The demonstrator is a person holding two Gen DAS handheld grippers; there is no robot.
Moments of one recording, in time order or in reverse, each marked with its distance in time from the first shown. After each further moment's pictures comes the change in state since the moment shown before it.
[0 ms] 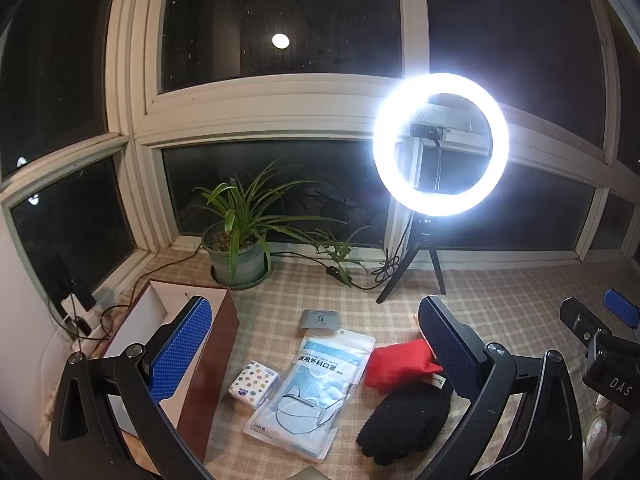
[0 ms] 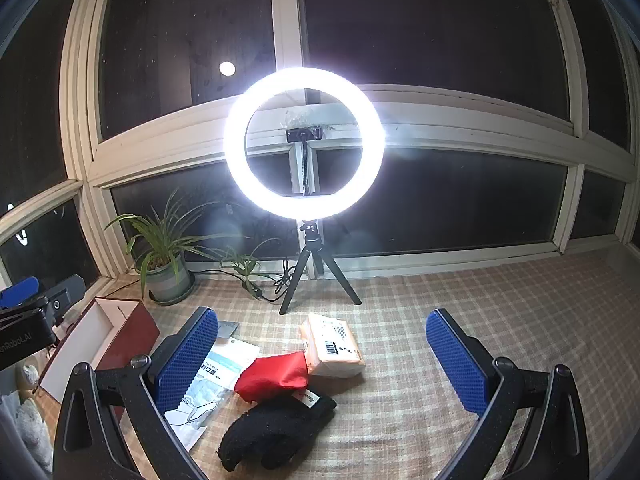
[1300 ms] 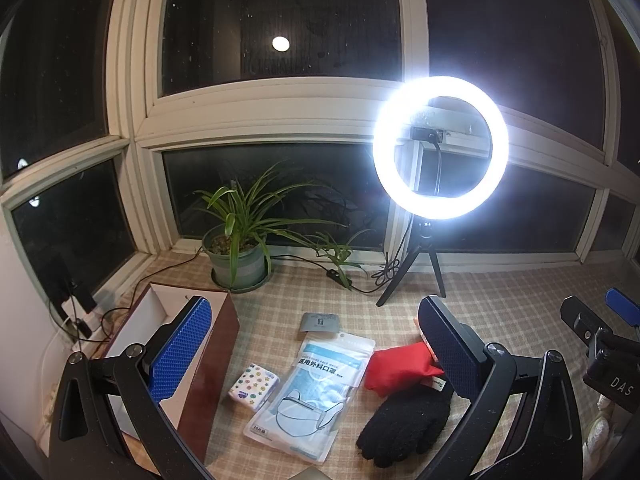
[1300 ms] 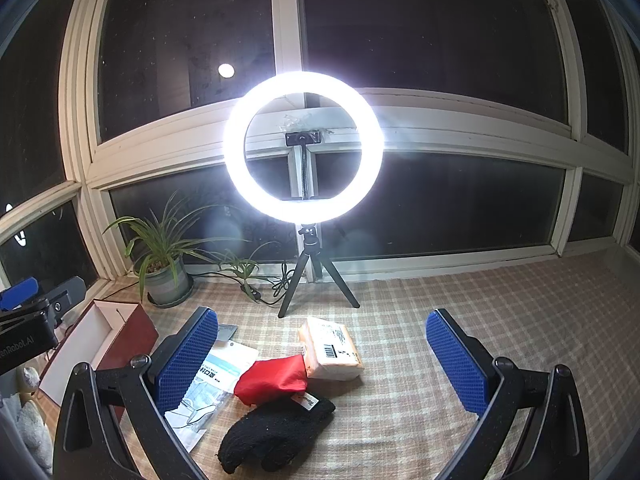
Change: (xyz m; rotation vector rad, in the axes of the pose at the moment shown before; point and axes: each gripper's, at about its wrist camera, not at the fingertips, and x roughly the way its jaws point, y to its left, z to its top) left arm 0.002 -0.001 0.002 0.000 -0.004 0.002; right arm 0.000 -0.003 0.001 0.005 -0.008 -0.007
